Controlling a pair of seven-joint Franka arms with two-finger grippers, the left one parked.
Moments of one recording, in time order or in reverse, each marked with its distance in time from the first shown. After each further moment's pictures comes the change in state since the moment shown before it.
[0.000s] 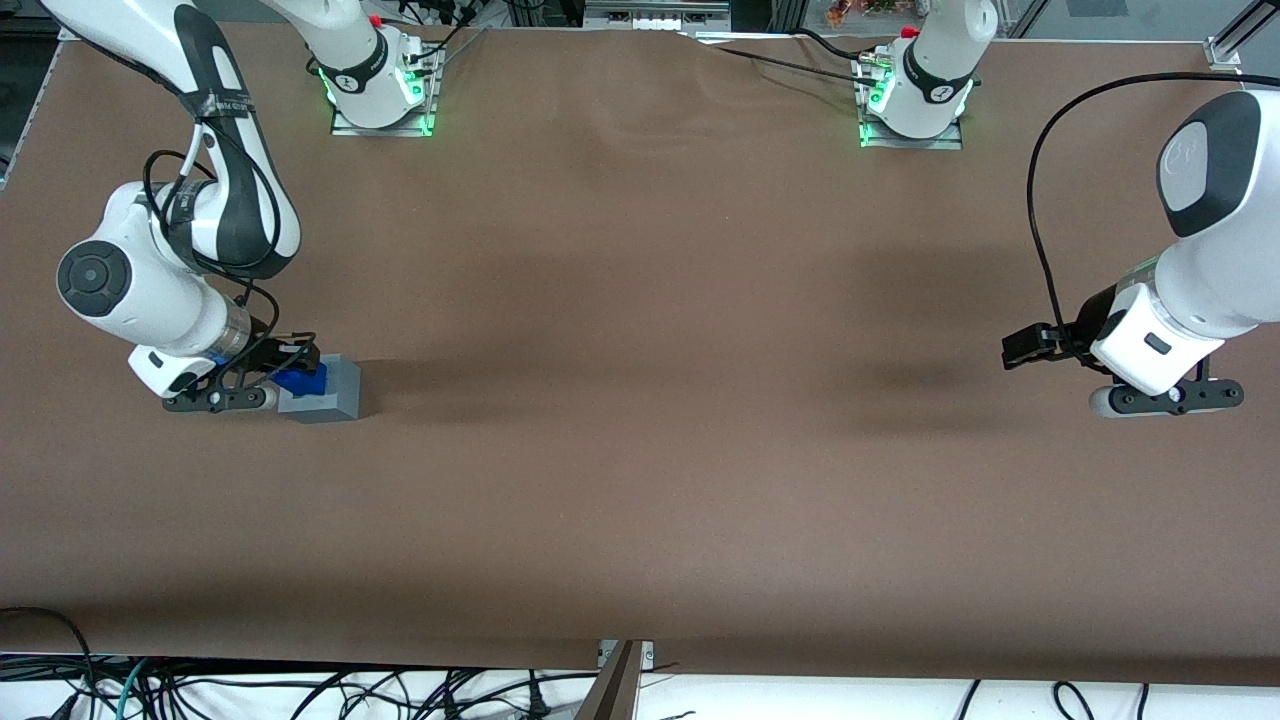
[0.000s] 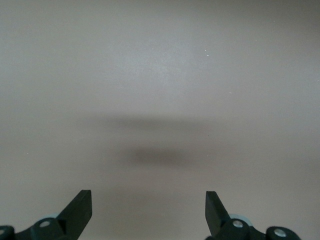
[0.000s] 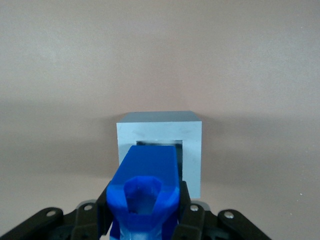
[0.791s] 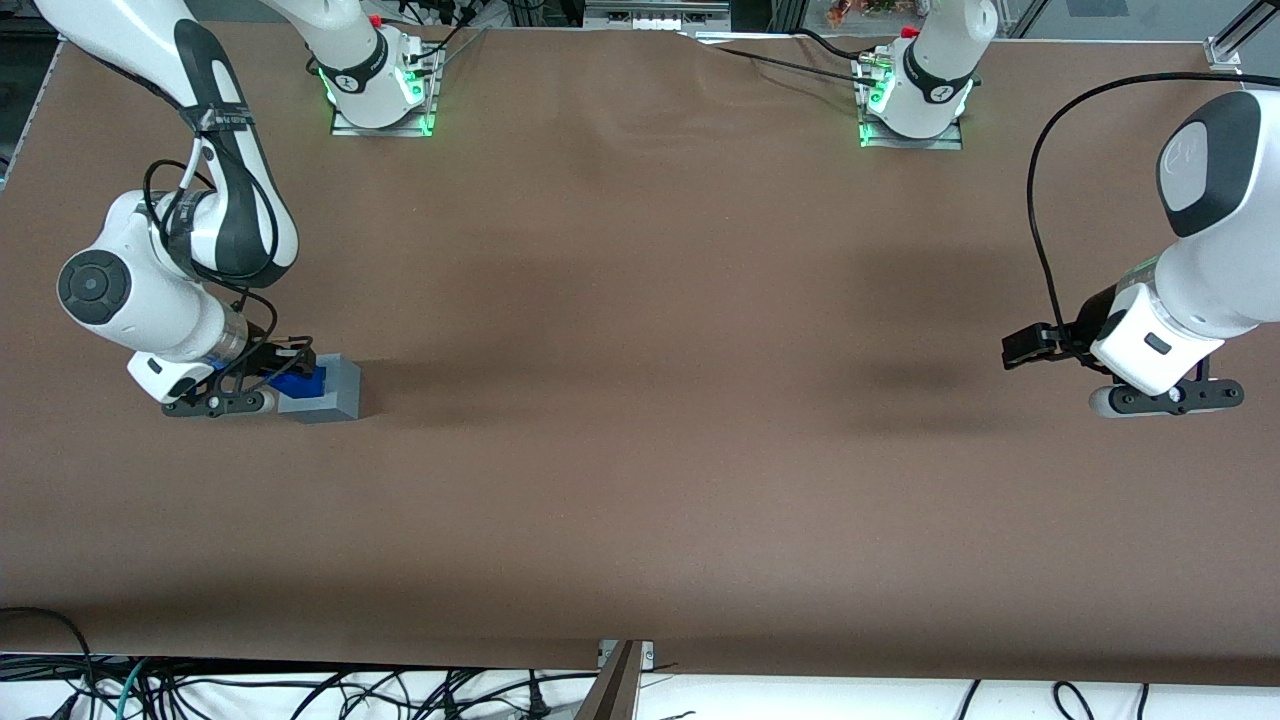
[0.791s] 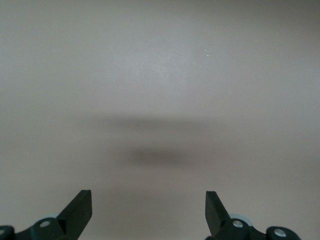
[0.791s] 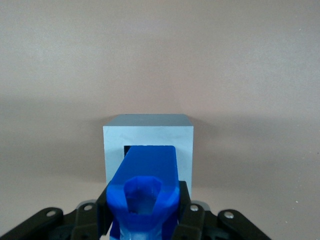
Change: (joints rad) arm -0.014 0.024 -0.001 0.002 0.000 0.028 -0.027
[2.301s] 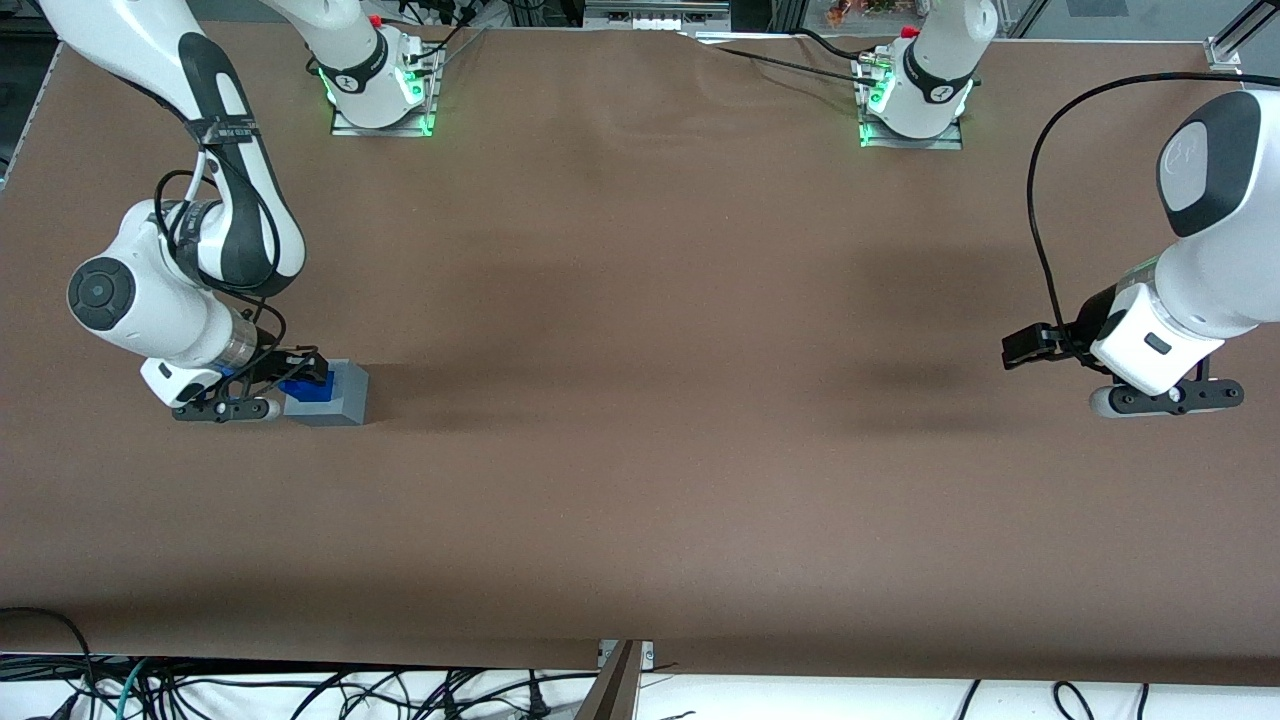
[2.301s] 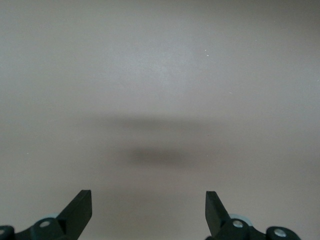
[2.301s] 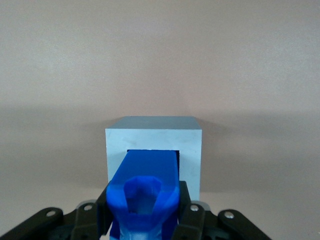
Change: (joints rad) arm 0.000 0.029 0.007 0.002 0.082 0.032 0.008
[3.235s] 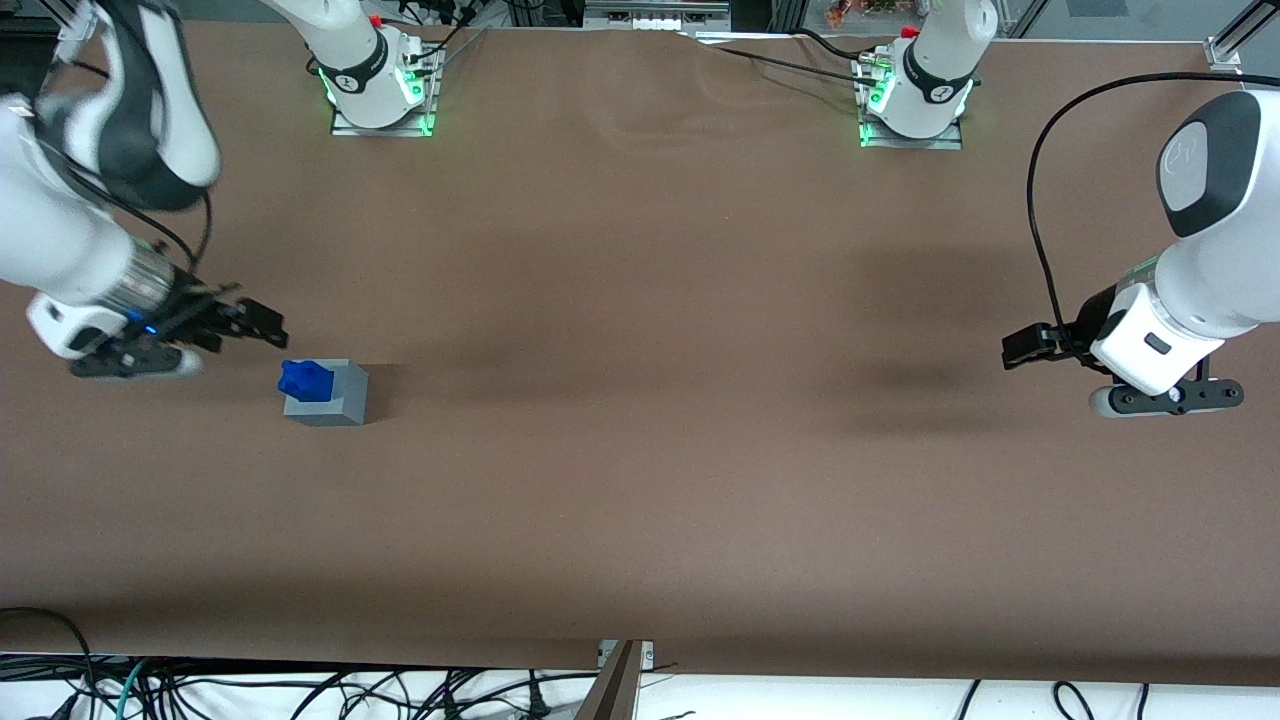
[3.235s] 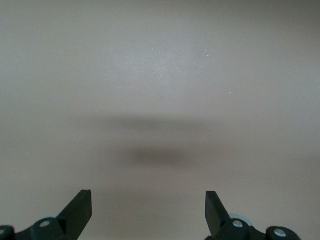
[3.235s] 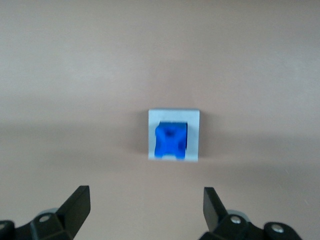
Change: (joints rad) arm -0.006 -0.282 -0.020 0.116 -0.009 -0.355 0.007
